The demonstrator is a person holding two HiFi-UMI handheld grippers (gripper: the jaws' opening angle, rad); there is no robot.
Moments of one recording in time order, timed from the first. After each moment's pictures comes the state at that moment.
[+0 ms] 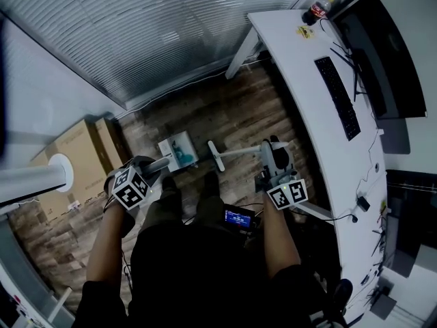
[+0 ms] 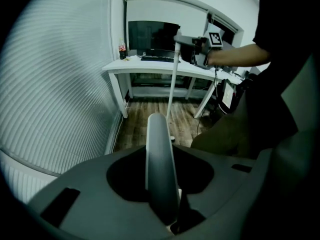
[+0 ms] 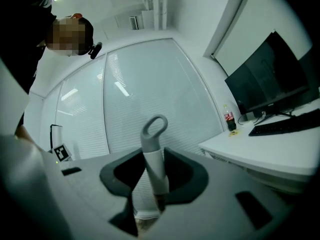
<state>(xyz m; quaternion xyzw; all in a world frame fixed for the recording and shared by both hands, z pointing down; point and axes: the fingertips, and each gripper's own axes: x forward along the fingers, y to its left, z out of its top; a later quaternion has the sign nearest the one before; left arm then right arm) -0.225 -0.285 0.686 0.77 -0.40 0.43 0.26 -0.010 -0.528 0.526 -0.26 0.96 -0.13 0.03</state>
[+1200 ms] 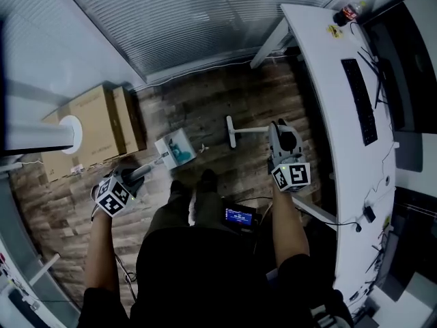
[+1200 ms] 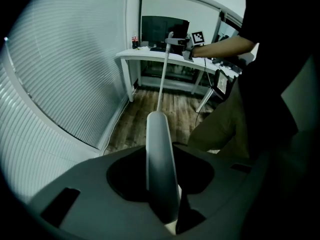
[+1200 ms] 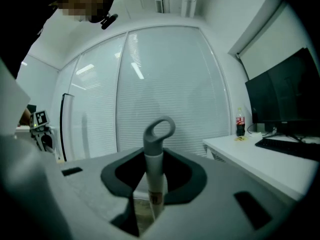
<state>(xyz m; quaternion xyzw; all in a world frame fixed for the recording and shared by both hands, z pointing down) -0.215 -0.118 0.707 0.71 -0.46 0.42 0.32 -0.026 -0.515 0.579 -0.21 0.98 -0.03 -0.07</state>
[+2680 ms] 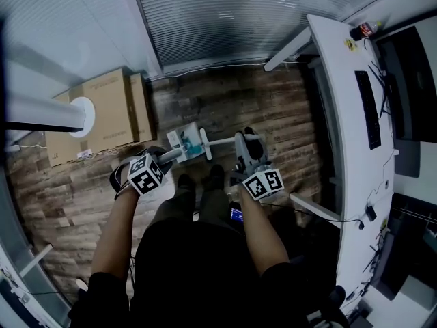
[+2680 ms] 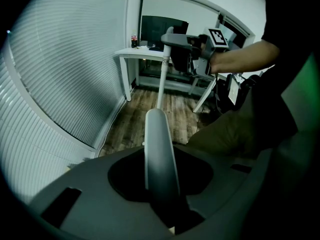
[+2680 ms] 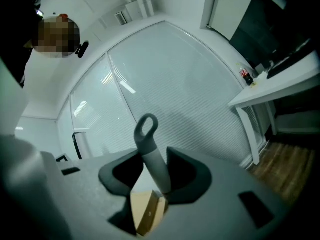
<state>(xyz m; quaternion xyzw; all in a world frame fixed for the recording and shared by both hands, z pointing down) -0.221 -0.110 0.723 0.72 -0.45 0.41 0.33 -0.140 -0.326 0.596 -0.15 0.96 -0.25 0.02</state>
